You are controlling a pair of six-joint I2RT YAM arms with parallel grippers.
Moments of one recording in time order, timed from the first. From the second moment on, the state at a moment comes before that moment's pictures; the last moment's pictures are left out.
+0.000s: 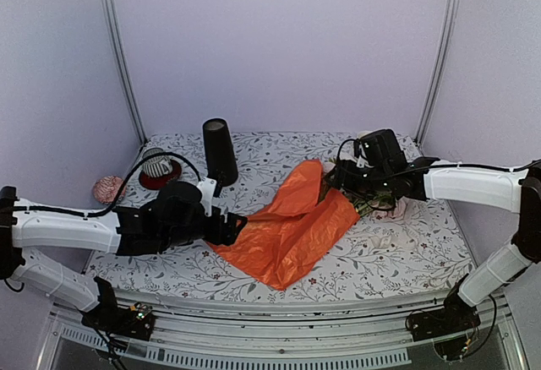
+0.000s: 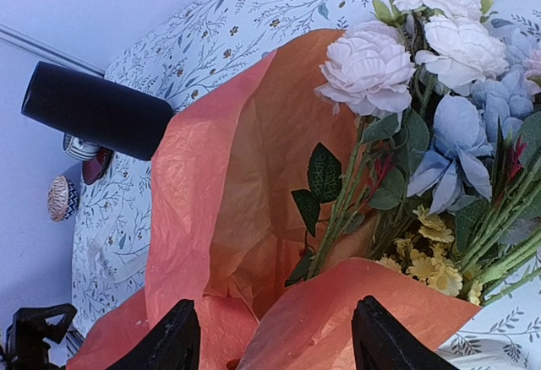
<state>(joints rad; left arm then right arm) -0.96 1.26 0.61 0.07 -0.30 -0.45 0.65 1.49 0.98 -0.15 0.01 0.78</state>
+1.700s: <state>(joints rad) -1.33 1.65 1.10 -0.08 -0.44 0.07 0.69 1.47 0.98 -0.18 0.01 0.88</state>
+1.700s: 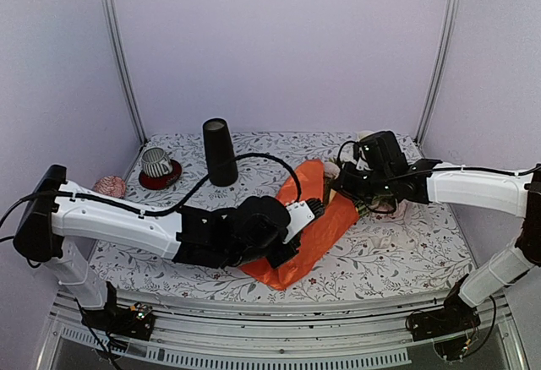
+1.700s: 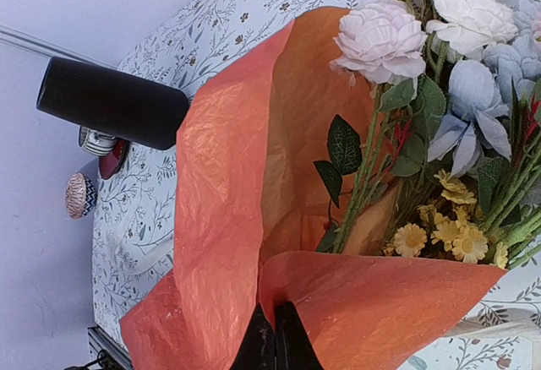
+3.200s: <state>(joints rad) -0.56 1.51 0.87 -0.16 -0.27 -0.34 0.69 0.50 0.50 -0.85 0.09 1.11</state>
